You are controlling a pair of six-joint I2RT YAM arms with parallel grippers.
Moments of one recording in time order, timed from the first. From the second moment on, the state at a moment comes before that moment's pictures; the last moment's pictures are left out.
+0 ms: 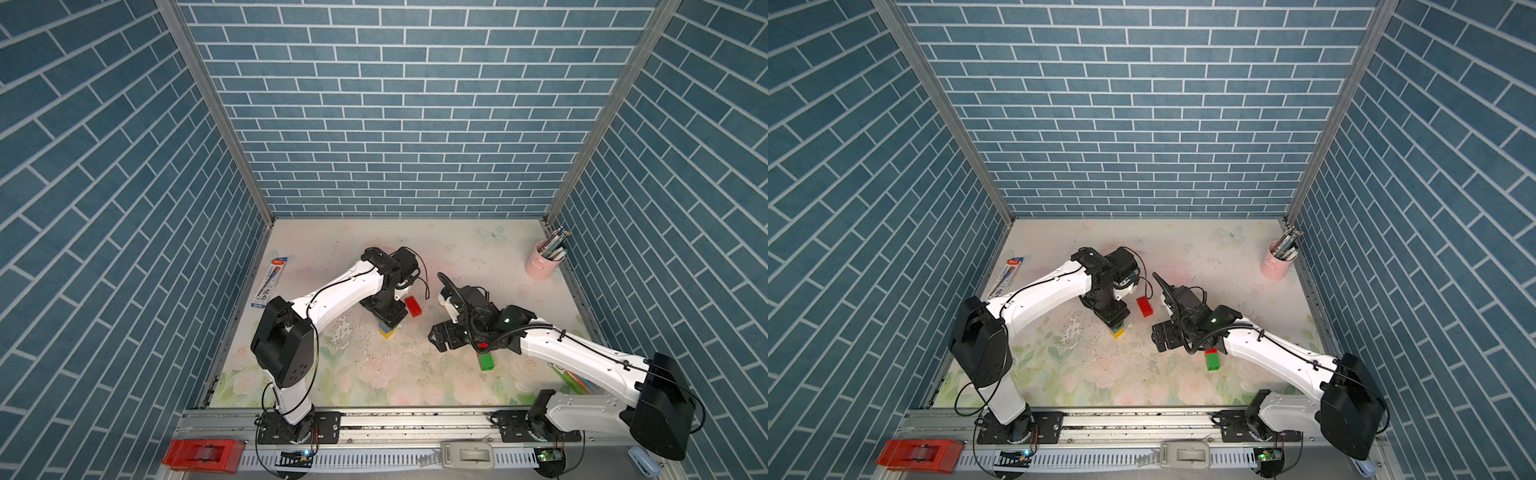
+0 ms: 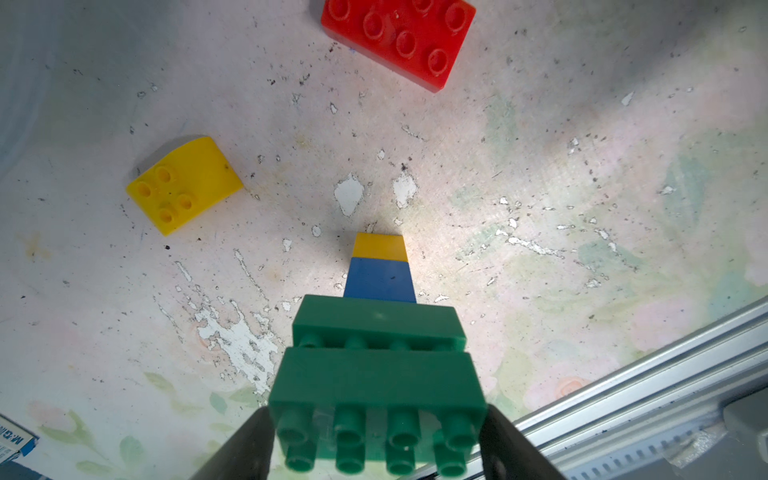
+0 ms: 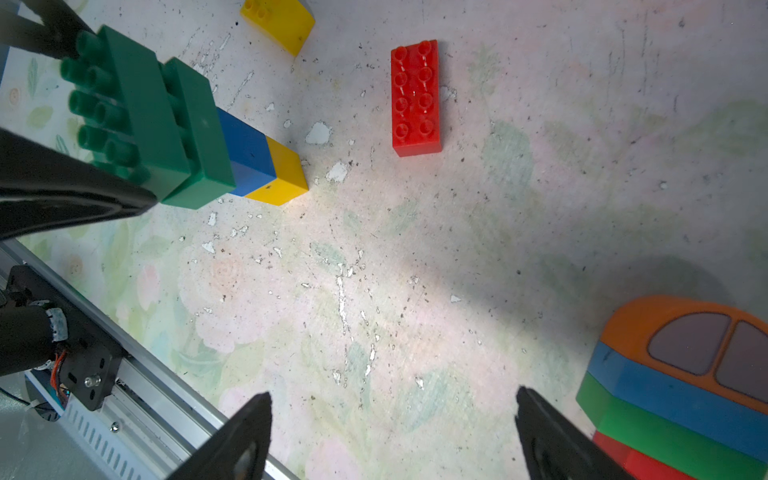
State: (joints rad) left arm -0.73 1.77 1.52 -1.29 -0.01 -0.01; right arm 0.90 1.23 0.85 -0.62 -0.08 0.47
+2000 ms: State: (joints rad) left arm -0.73 1.80 1.56 -1.30 -0.01 0.02; right arm 0.89 1.23 0.85 -0.64 -0.08 0.47
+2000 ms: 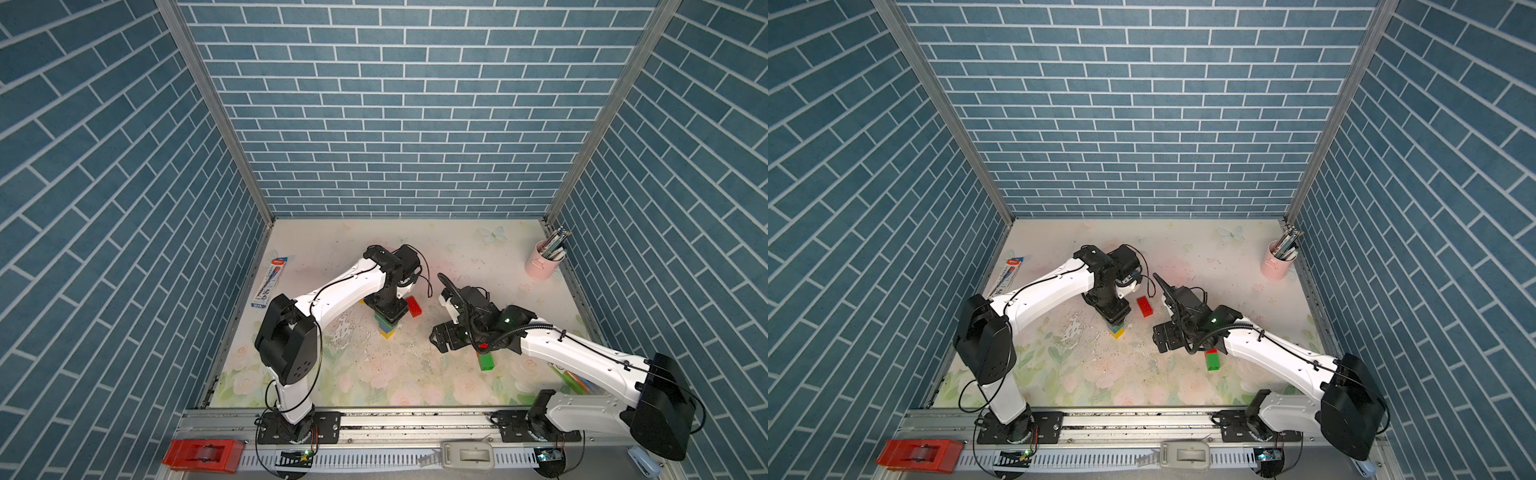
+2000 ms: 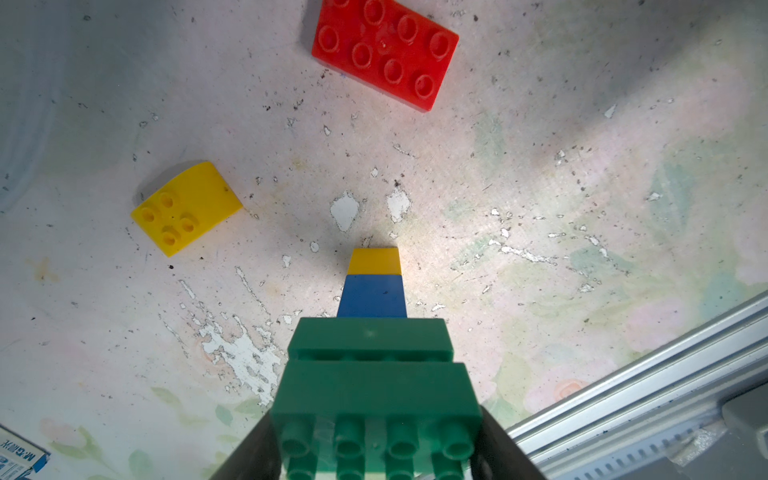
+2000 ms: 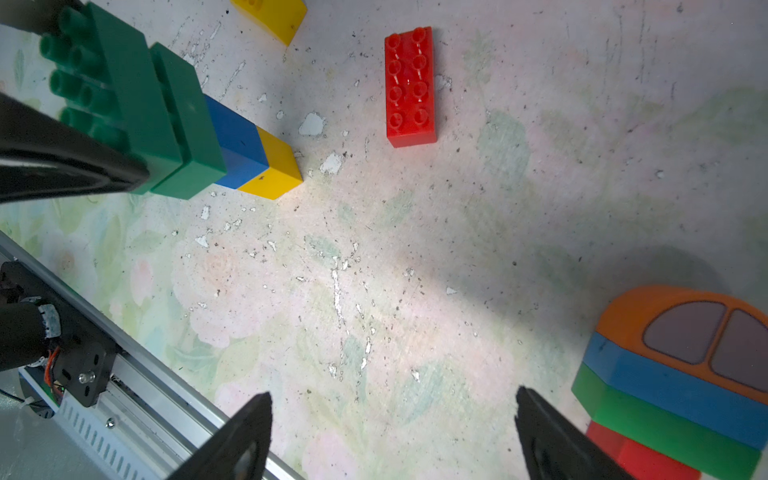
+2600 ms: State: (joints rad) left arm -0.73 1.75 1.49 -1.23 -0.01 -0.06; right arm 0.89 1.23 0.85 -0.65 -0.08 0.47
